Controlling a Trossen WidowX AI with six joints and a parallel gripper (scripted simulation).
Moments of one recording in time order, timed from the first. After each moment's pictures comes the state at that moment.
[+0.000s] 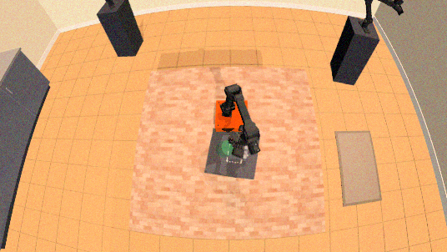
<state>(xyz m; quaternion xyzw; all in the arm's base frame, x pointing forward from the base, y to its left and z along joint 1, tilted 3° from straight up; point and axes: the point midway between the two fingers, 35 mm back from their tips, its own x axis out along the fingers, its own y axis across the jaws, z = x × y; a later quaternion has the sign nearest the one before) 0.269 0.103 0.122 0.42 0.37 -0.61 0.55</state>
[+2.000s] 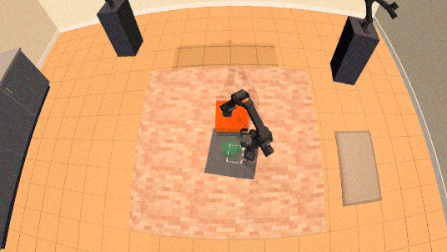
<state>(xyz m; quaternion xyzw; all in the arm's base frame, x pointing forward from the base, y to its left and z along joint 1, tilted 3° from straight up) 0.268 0.167 0.087 0.42 0.36 -0.61 0.57</state>
